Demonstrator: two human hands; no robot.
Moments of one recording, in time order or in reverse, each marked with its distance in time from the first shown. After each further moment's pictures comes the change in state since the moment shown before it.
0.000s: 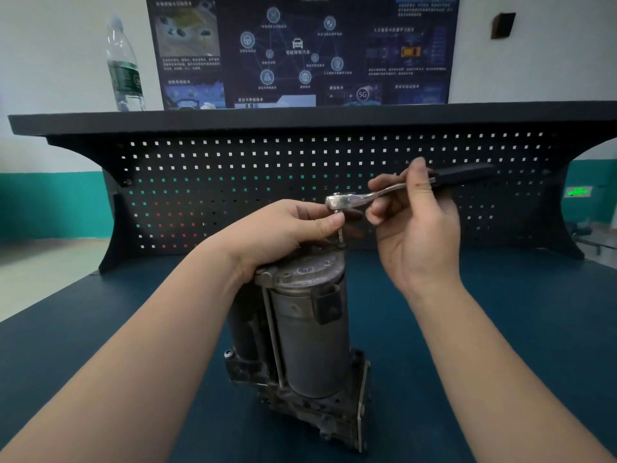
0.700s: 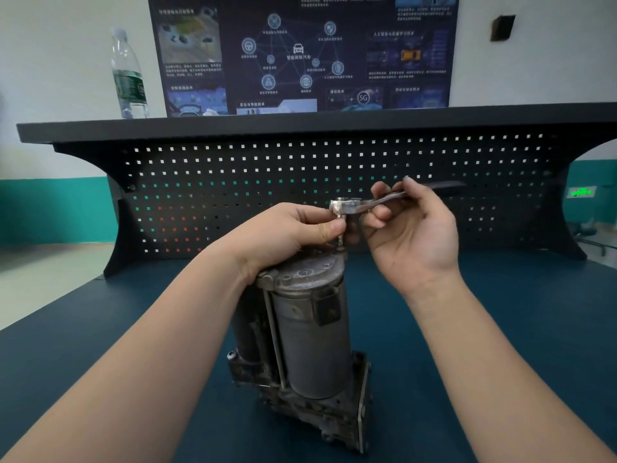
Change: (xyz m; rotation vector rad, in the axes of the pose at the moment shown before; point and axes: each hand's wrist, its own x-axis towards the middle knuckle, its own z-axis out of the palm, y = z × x) left_hand 0.000 0.005 0.005 0.009 0.028 0.007; right_hand 0.006 -0.001 -0.002 0.309 0.086 0.314
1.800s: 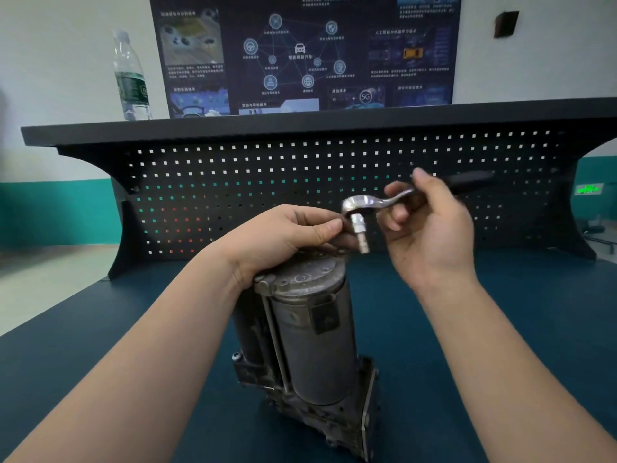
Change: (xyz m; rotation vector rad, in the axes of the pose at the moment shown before) left_hand 0.001 -0.011 -0.013 -0.021 -0.100 0.028; right_hand 0.002 -0.003 0.000 -0.186 -0.002 -0.210
